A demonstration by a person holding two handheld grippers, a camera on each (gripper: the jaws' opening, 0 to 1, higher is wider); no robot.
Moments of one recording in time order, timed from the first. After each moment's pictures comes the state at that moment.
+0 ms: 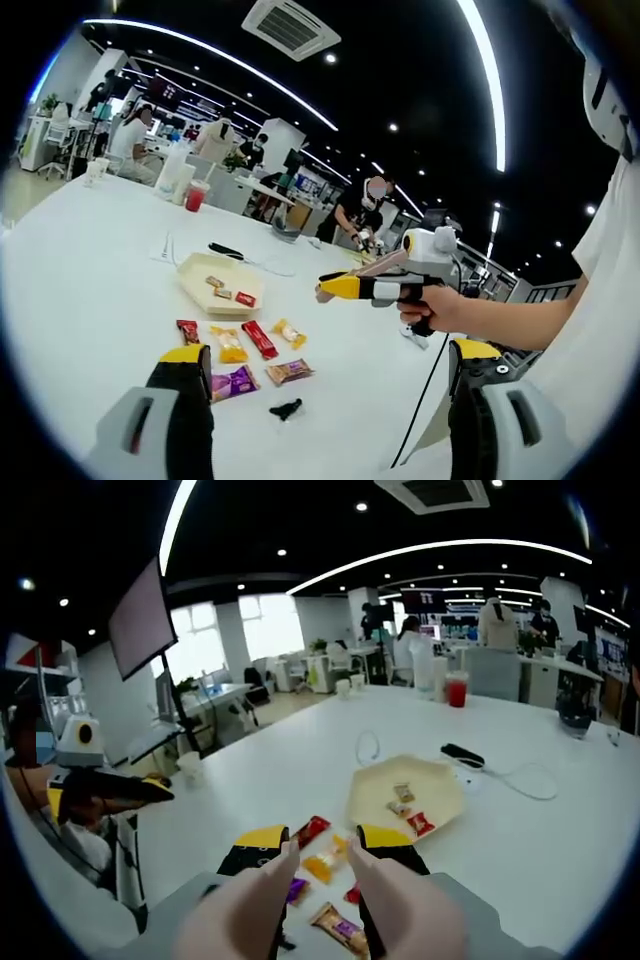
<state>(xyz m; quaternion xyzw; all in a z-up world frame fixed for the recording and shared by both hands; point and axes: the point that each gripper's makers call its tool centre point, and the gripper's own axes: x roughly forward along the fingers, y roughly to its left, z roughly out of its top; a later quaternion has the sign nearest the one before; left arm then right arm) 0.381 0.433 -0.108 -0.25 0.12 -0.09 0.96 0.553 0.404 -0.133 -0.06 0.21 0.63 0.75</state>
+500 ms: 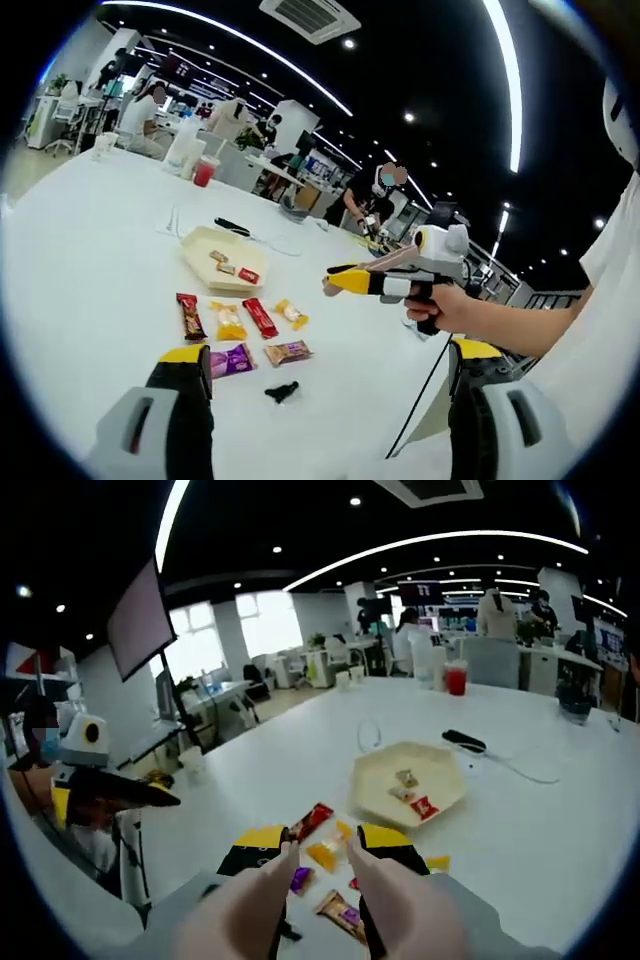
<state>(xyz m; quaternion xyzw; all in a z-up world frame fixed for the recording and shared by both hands) 0.383 0.425 -0.127 -0.28 0.17 -0.08 0.94 0.550 0.396 -0.149 -0.05 0.22 0.62 0.75</state>
